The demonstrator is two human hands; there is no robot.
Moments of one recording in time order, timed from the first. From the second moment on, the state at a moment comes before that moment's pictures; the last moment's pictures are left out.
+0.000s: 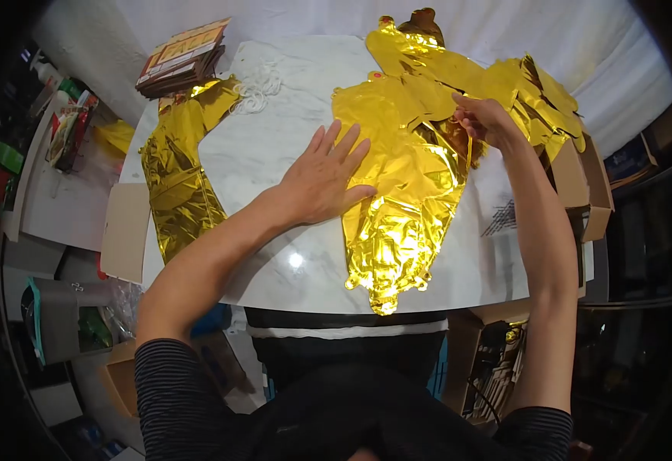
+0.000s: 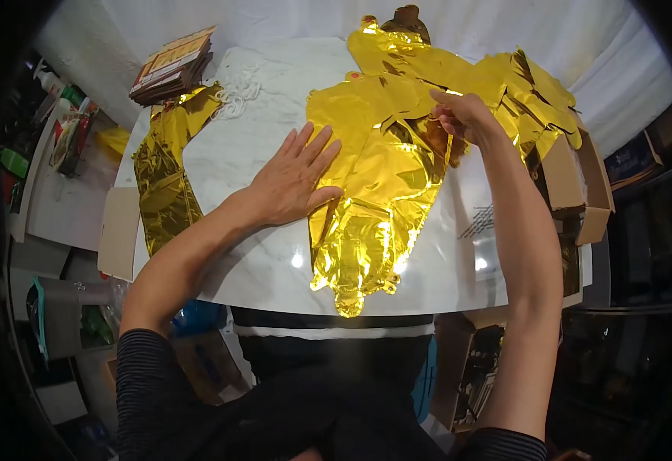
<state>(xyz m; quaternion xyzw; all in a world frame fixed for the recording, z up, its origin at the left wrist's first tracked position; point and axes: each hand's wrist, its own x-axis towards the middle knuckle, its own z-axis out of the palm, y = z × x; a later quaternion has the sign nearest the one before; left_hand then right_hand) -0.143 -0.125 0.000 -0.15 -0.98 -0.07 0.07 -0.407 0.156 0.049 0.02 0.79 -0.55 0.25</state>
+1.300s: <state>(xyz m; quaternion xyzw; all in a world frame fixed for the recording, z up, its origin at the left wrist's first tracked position) -0.143 -0.126 -0.003 -0.15 -0.98 -0.07 0.07 -0.386 0.209 0.056 -0.07 0.91 -0.36 0.17</state>
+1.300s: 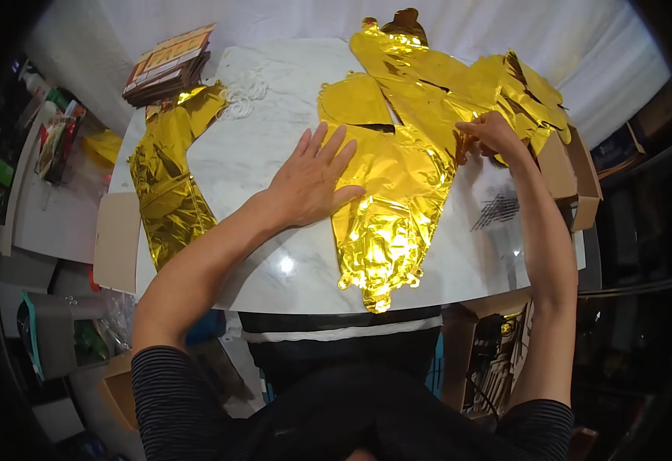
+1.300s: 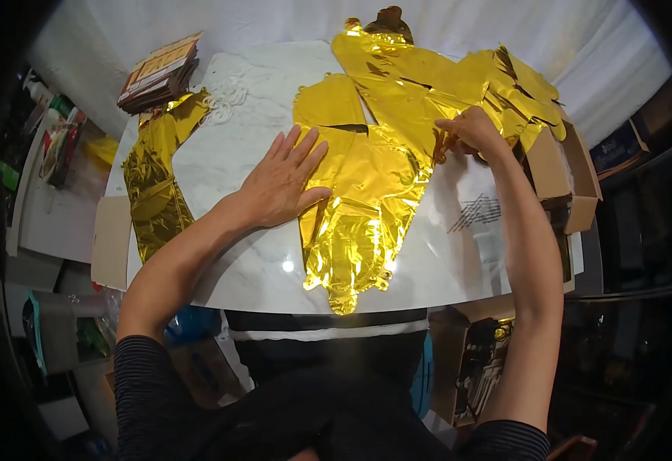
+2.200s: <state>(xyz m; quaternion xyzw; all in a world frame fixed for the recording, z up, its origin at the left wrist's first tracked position) -0.143 -0.126 -0.002 -0.16 -0.98 -0.07 0.08 -0.310 0.046 0.099 -0.29 0.92 -0.26 0.06</state>
